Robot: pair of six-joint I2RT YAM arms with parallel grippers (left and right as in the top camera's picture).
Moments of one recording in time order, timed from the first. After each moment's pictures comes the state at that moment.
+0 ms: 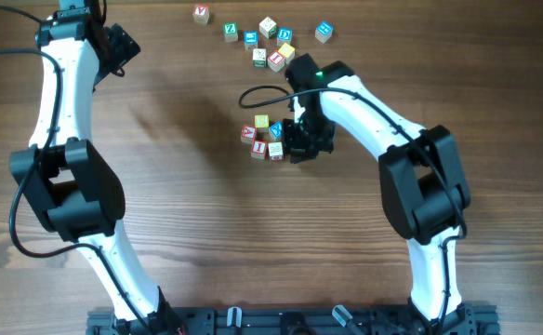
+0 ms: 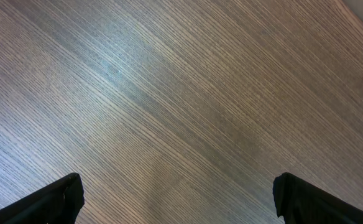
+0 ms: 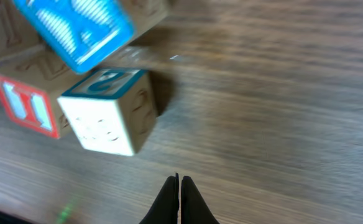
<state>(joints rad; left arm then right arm) 0.16 2.15 1.96 -0.95 -0.18 -0.57 0.50 2.21 1.70 -1.12 -0.34 0.43</state>
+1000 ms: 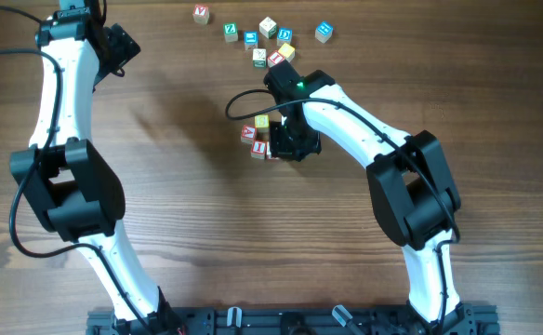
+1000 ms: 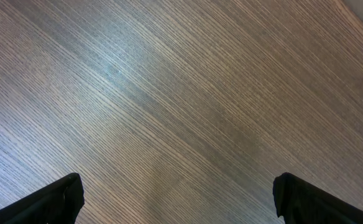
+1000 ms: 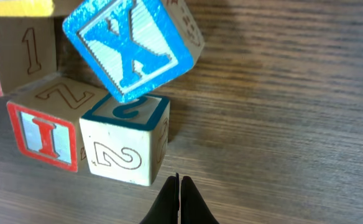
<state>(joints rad) 0.16 2.15 1.96 -0.95 -0.18 -0.57 0.57 2.21 1.70 -1.04 -0.21 0.51</state>
